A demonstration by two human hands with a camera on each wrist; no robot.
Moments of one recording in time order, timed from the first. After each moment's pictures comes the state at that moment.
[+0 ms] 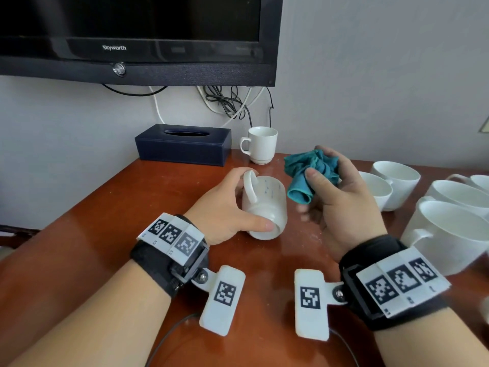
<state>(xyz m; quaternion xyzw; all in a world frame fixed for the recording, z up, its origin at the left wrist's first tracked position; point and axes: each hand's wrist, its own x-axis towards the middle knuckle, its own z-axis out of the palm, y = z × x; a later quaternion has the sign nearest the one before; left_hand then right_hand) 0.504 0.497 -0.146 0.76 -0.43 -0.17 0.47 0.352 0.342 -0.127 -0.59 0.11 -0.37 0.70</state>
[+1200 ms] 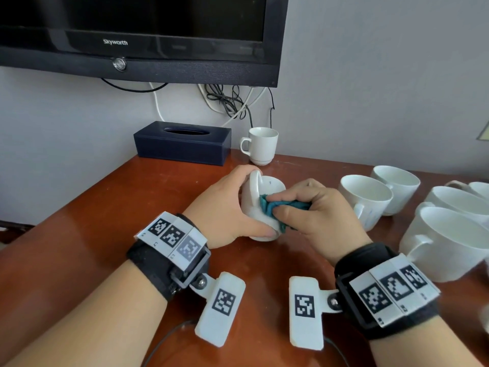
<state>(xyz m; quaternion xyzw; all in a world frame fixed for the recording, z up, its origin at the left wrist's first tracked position) 0.493 0.504 -0.132 0.77 -0.48 -0.10 0.41 0.356 0.350 -0.137 -0.82 0.08 -0.30 0.49</state>
